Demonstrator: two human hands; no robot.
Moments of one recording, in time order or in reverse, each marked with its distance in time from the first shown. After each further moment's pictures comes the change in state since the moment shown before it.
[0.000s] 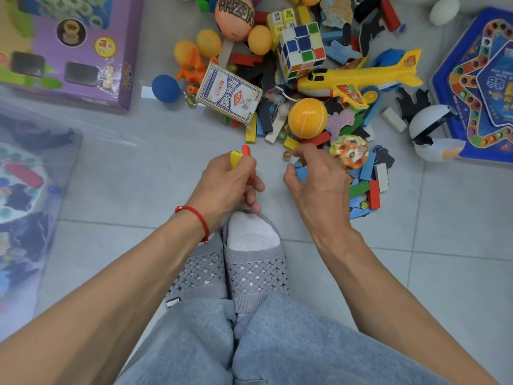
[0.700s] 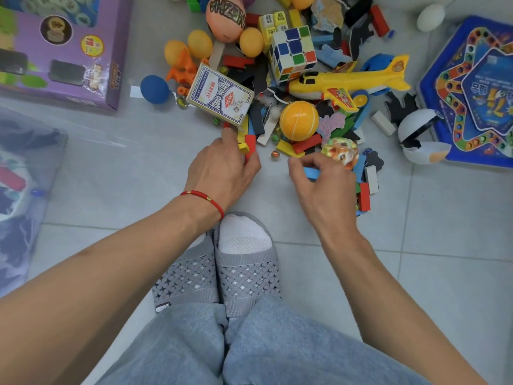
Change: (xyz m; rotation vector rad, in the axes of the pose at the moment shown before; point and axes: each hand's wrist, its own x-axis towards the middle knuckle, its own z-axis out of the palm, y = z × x) left_hand 0.034 -0.001 0.003 1.128 0.279 0.475; right_hand 0.005 -0.002 -0.030 0.184 -0.141 0.346
